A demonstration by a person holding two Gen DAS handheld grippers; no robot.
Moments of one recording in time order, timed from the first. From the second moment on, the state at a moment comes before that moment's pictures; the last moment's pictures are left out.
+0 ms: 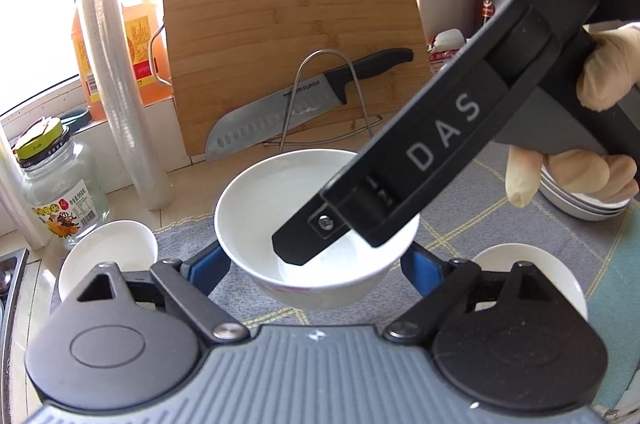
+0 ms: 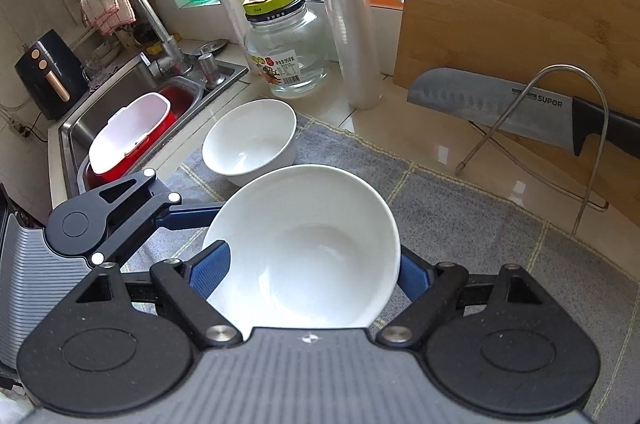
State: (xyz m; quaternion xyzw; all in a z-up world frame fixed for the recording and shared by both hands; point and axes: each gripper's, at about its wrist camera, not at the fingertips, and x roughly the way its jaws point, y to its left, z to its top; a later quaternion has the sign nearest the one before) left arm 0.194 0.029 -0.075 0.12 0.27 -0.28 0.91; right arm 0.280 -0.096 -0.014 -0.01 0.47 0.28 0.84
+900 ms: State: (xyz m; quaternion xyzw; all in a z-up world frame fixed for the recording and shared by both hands) left arm 0.135 -0.005 -0.061 0.14 0.26 -0.34 0.89; right arm 0.200 -0.135 0.002 0.00 0.46 0.23 0.86
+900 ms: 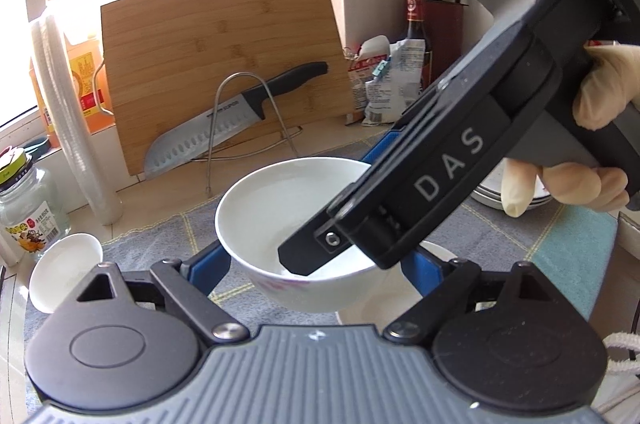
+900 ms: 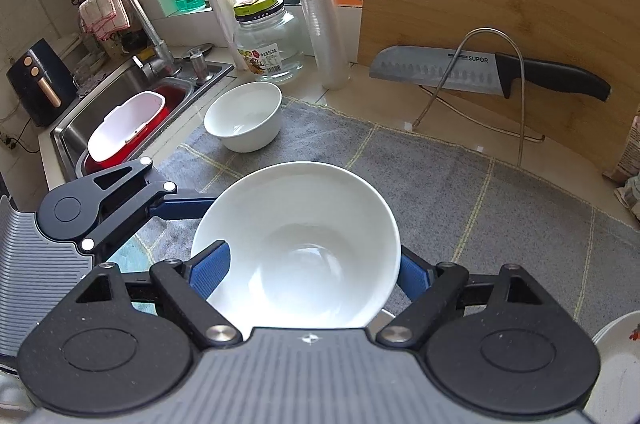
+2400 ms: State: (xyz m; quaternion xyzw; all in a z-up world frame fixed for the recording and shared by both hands) left arm 0.115 -0.039 -0.095 0.16 0.32 -0.39 0.85; right arm 0.165 -0.169 -0.037 0.03 0.52 0.20 0.83
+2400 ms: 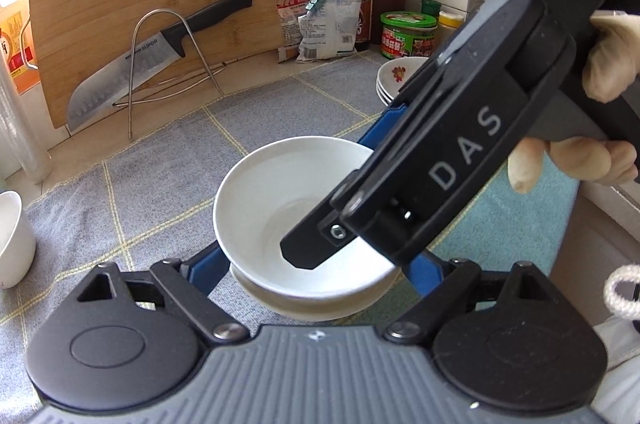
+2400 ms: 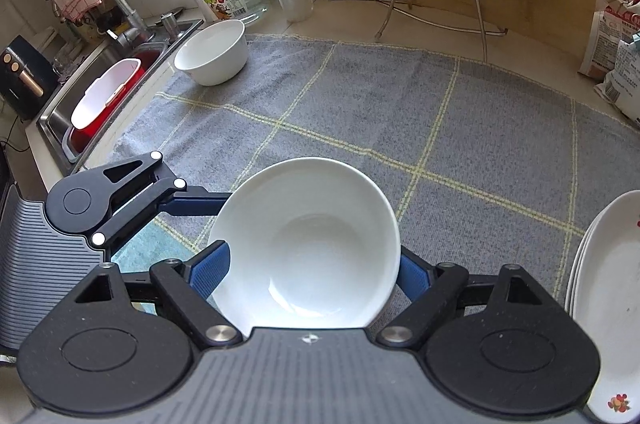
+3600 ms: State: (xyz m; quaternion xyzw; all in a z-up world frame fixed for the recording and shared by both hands) left arm 0.116 -0.039 -0.099 0.18 0.33 -0.39 0.84; right arm 0.166 -0.168 -0.037 0.03 0.52 0.20 0.83
